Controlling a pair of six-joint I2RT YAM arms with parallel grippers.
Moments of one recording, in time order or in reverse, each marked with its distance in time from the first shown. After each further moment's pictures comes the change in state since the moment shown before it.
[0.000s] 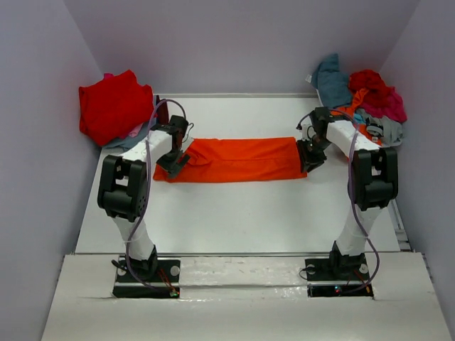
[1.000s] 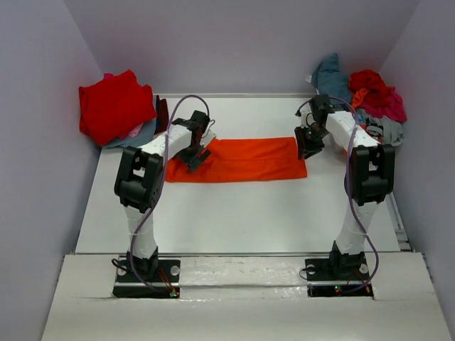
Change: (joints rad) left arm -0.125 0.126 0.167 -0.014 0.083 -0.010; right arm 0.006 0.038 0.177 -0.035 -0.013 0.002
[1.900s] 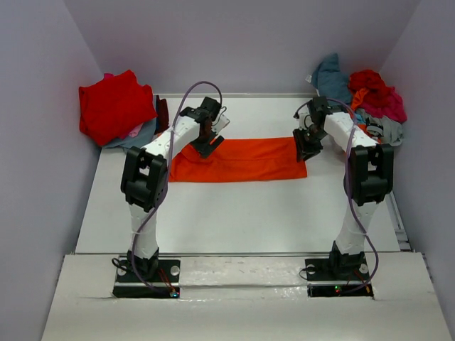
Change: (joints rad) left arm -0.077 0.031 0.214 -0.040 0.027 -0.002; right arm 0.010 0.000 -0.020 0.002 -0.006 0.007
